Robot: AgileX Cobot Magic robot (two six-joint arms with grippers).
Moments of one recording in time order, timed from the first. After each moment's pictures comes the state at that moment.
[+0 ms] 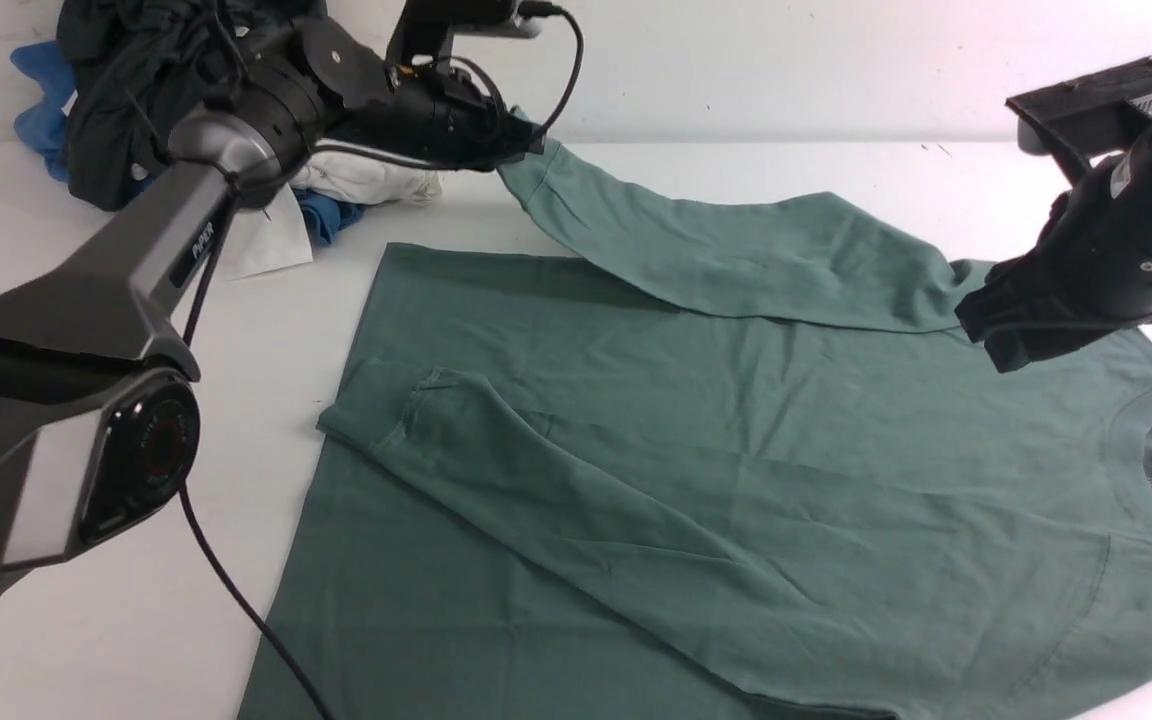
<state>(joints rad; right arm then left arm) 0.23 1.64 -1.38 -0.13 1.09 -0.04 -0.18 2.55 -2.52 -0.63 0.76 0.48</state>
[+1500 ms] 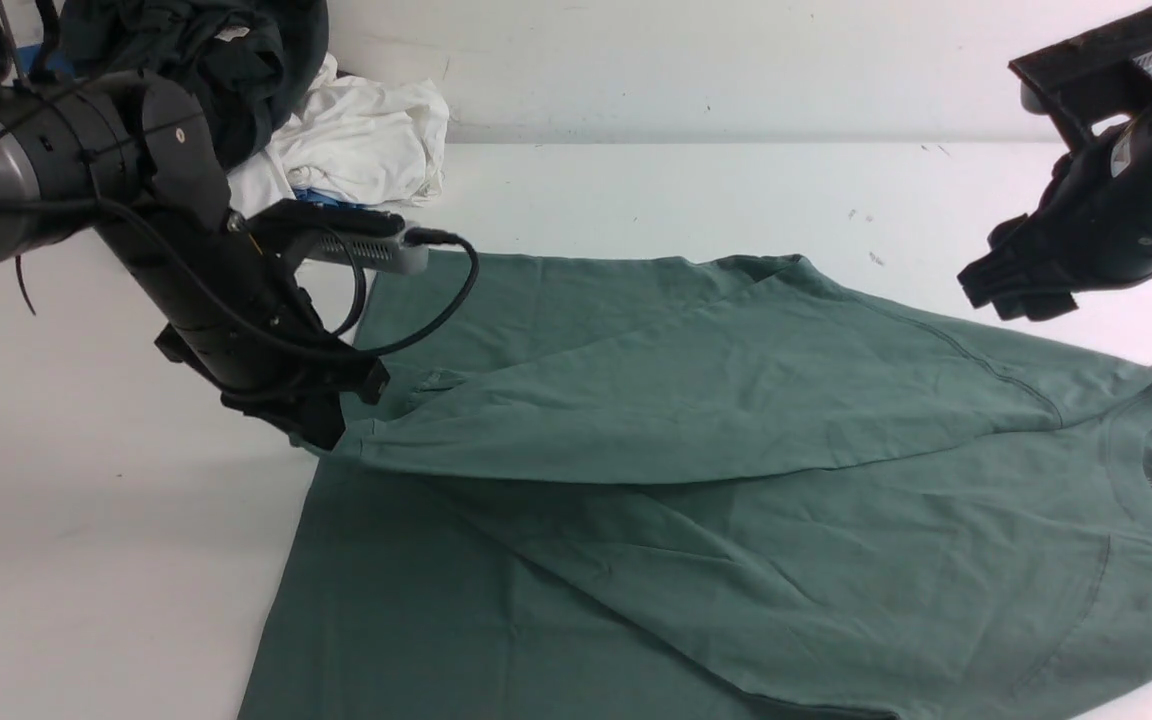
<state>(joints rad) 0.23 1.64 -1.38 -0.21 0.96 -0.03 -0.15 1.88 -1.39 -0.26 0.98 0.30</state>
